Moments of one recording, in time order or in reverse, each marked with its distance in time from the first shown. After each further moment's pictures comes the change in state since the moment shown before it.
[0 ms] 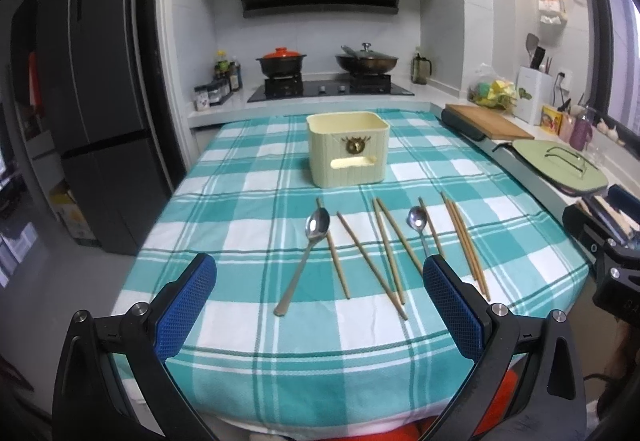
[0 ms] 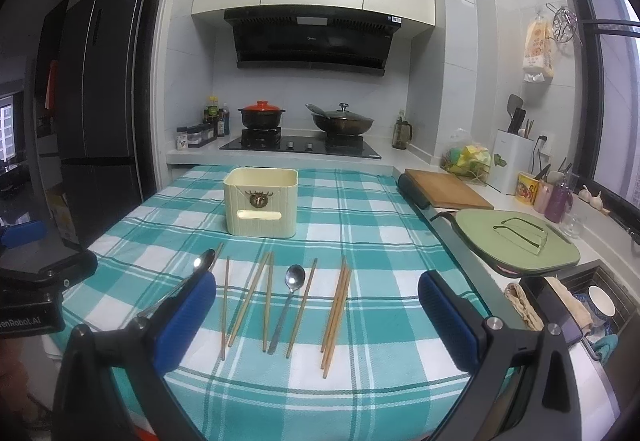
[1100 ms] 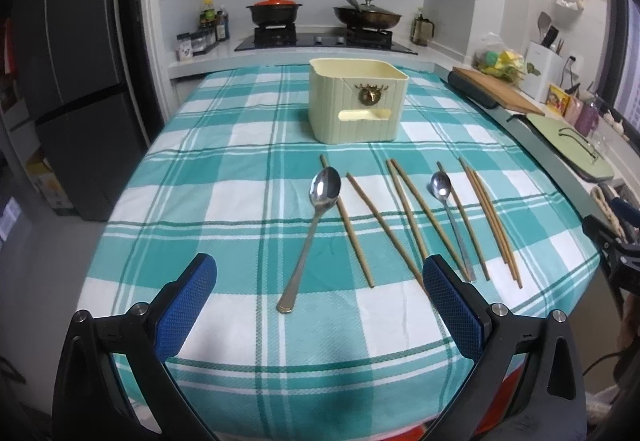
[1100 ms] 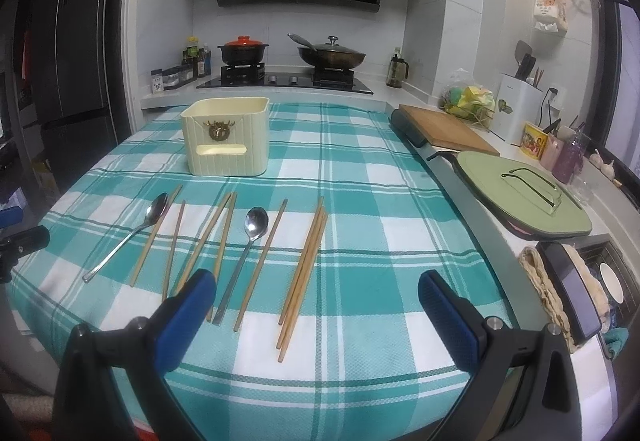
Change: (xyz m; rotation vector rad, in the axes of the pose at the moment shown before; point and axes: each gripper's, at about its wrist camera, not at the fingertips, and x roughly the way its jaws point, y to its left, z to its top) left arm 0.084 0.039 -0.005 -0.035 0.144 -0.060; right arm 0.086 -0.033 -0.024 -0.014 0.221 -0.020
